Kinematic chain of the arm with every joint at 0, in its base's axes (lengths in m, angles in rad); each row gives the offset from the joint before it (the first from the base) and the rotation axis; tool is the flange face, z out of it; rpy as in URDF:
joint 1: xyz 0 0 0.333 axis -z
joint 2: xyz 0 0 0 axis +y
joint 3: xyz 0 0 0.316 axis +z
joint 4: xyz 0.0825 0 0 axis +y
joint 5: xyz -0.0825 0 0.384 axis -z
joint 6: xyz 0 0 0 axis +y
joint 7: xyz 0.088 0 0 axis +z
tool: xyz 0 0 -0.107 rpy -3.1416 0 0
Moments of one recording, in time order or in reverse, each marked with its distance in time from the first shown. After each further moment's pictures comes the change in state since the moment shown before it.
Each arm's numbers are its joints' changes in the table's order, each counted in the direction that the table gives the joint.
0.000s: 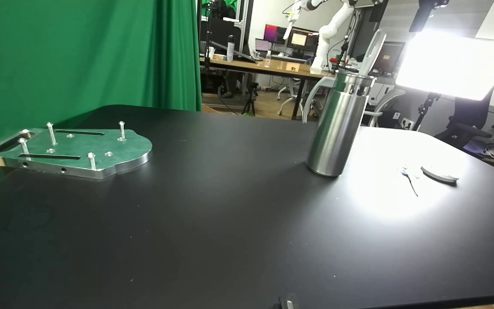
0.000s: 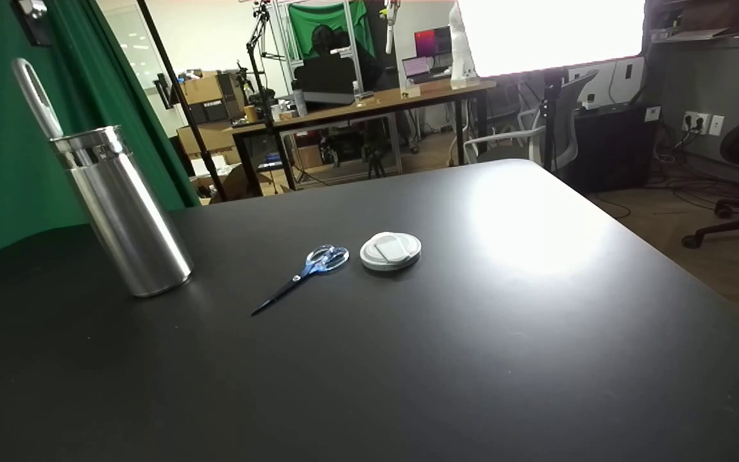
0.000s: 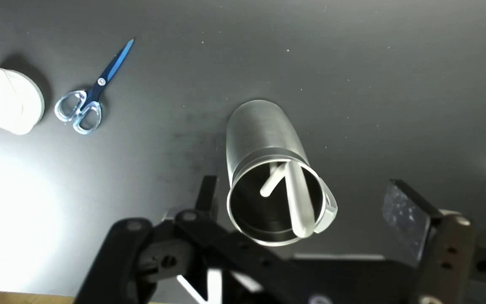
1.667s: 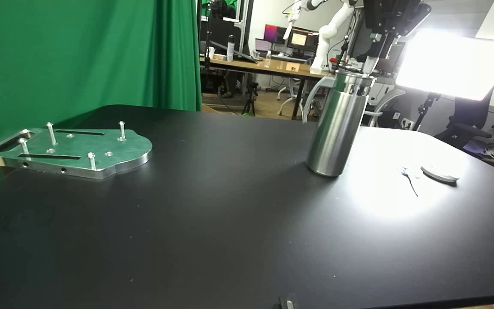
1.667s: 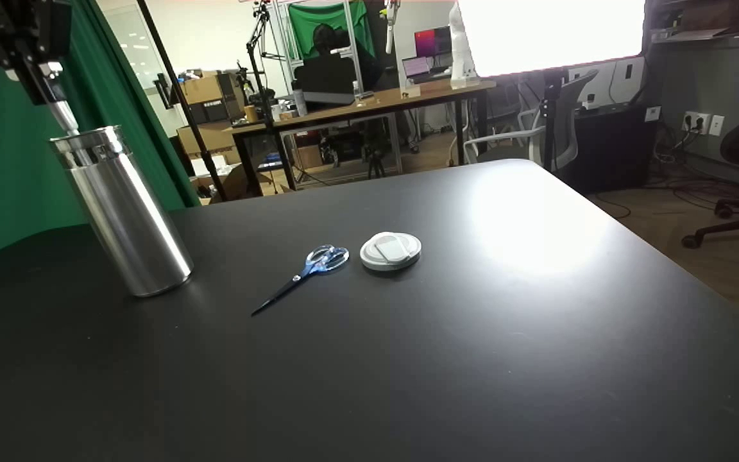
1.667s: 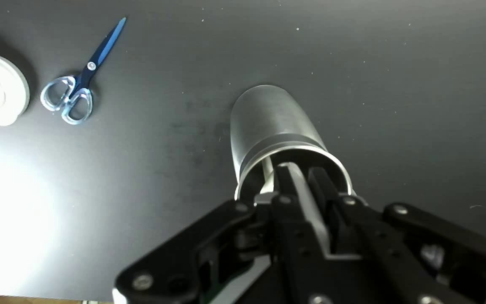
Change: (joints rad) arm -0.002 0.093 -0.009 0.002 -0.001 -0.110 0.001
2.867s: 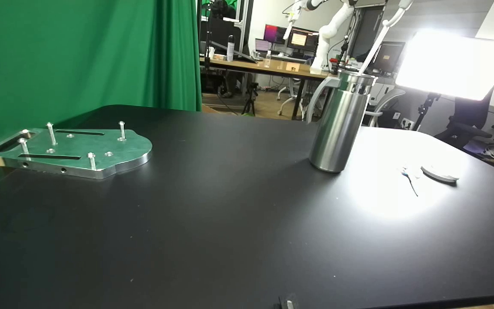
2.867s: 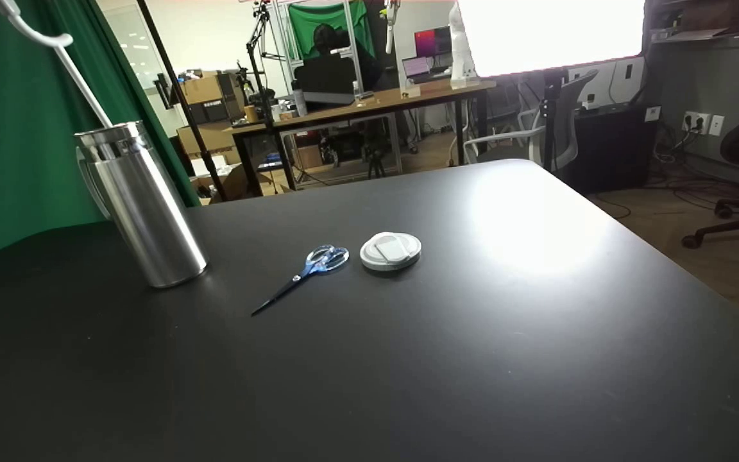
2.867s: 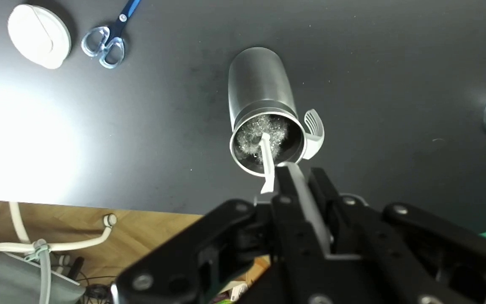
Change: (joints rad) arm 0.005 -0.306 -0.044 0.062 -0.019 0.033 0.059
